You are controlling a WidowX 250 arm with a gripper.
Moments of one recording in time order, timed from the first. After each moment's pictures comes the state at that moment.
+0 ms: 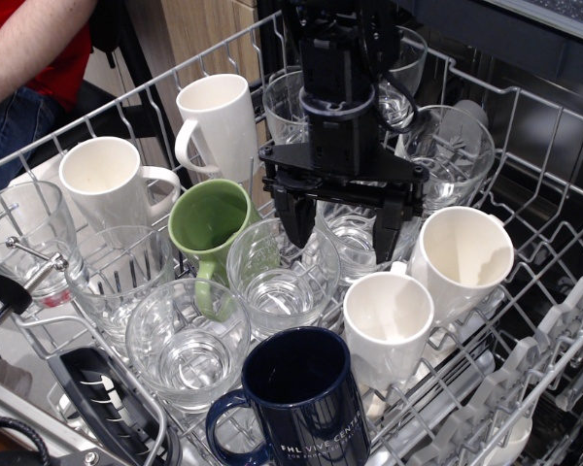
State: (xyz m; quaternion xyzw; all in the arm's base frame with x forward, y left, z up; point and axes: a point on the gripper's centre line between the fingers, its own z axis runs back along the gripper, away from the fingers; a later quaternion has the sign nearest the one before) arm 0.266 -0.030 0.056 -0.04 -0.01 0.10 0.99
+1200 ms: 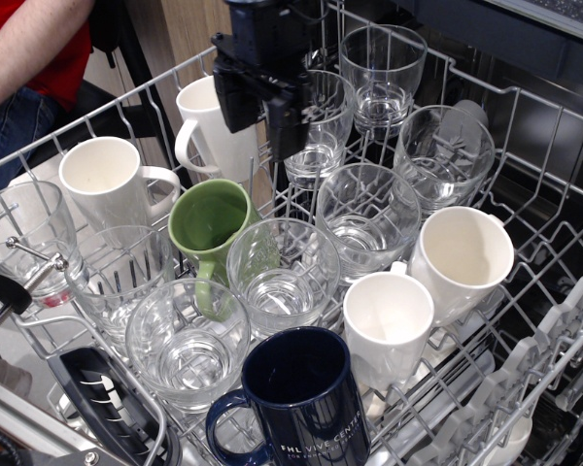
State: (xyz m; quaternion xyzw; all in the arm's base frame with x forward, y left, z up) arm 0.320 0.075 0.068 -0.01 0.00 -0.15 0.99
